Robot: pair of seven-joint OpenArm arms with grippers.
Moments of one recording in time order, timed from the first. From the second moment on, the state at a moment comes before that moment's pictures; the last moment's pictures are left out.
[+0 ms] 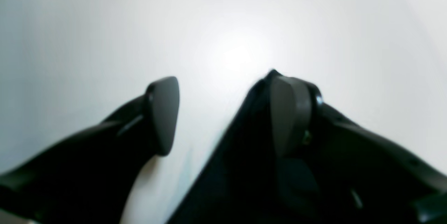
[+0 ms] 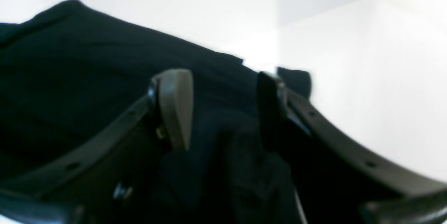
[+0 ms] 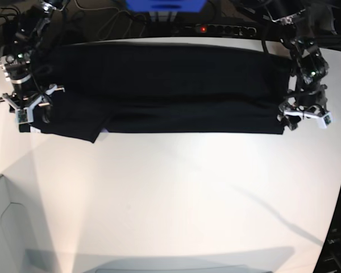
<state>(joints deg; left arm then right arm) 12.2 -11.1 -30.5 96.1 -25.4 0.7 39.2 -15.7 3.3 36.3 102.3 -0.7 38.9 -28.5</state>
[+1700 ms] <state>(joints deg) 12.4 -11.3 -30.7 95.6 -25.6 0.7 39.2 -16.3 2.3 39.5 94.4 -1.0 38.9 -28.5</state>
